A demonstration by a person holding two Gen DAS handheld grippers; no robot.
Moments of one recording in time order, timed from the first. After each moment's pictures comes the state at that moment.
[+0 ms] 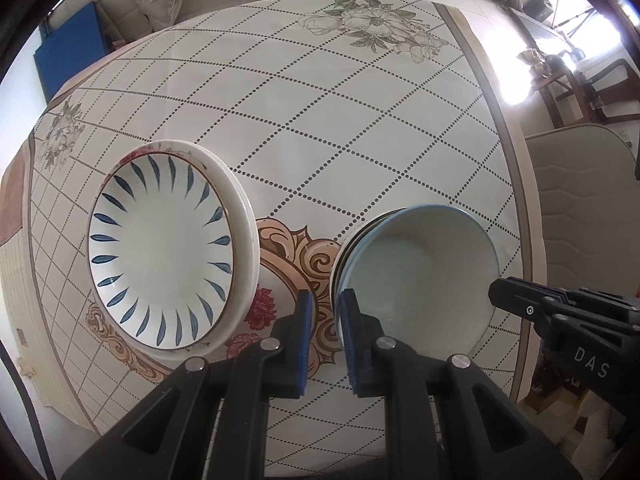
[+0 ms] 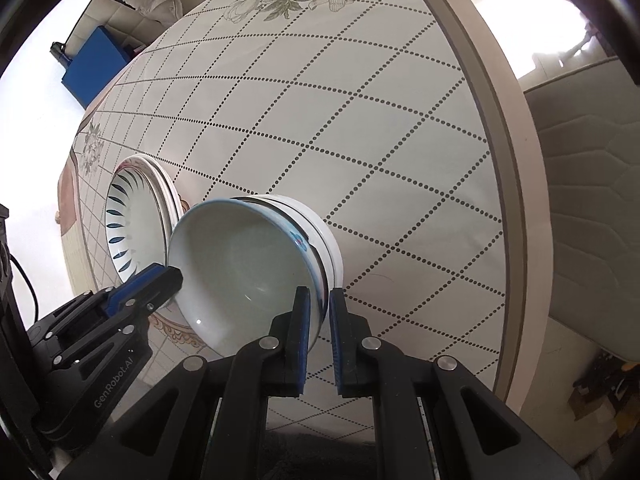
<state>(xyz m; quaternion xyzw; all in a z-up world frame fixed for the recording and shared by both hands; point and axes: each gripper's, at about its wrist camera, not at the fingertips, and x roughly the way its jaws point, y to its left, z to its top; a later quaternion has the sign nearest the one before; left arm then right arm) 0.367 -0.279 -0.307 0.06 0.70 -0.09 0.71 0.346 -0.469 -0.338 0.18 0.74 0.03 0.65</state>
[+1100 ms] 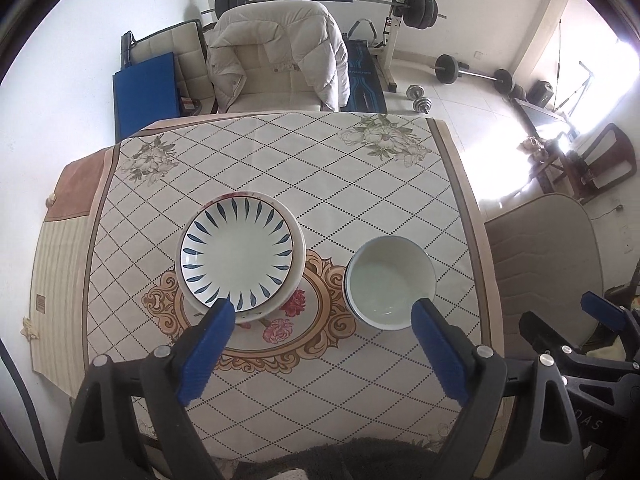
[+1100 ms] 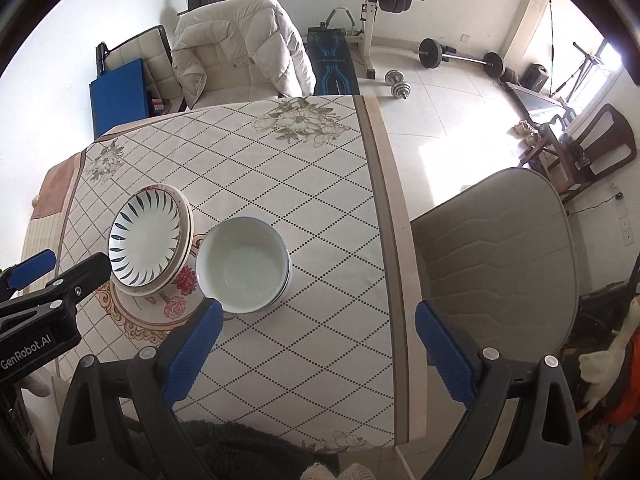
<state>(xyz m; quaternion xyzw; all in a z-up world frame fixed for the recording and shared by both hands) 0.283 -0.245 -0.162 0.01 0.57 -0.06 0.82 0.233 -0.455 -0.154 0.02 0.58 -0.04 0.82</state>
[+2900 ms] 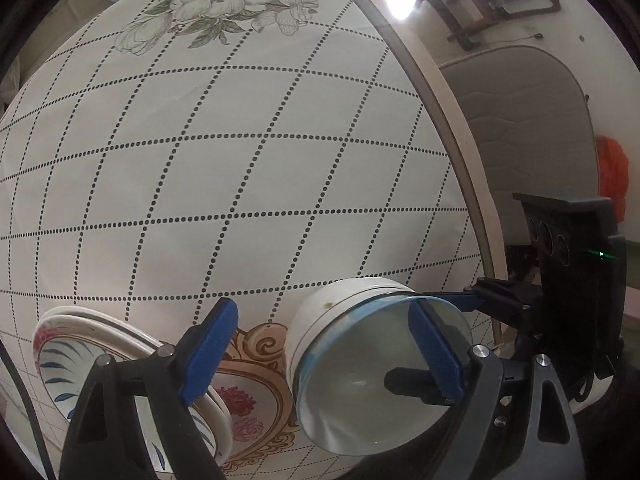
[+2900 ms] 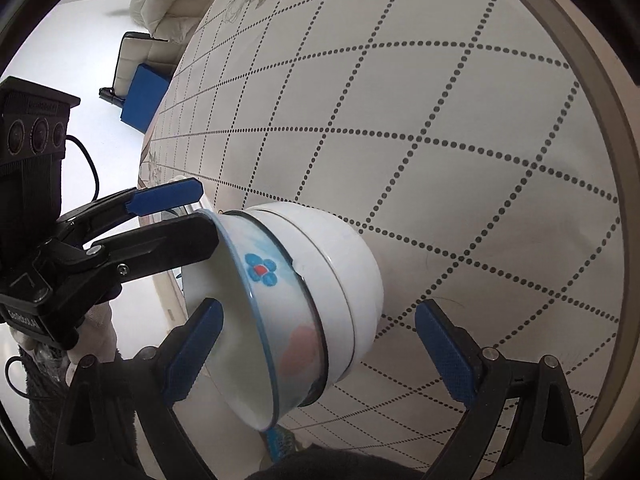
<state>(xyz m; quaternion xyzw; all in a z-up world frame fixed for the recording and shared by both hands) 0.454 -0.339 -0.360 0.12 0.75 -0.33 0.57 0.336 -0.489 -0.434 0.38 0.69 0.13 0.61</state>
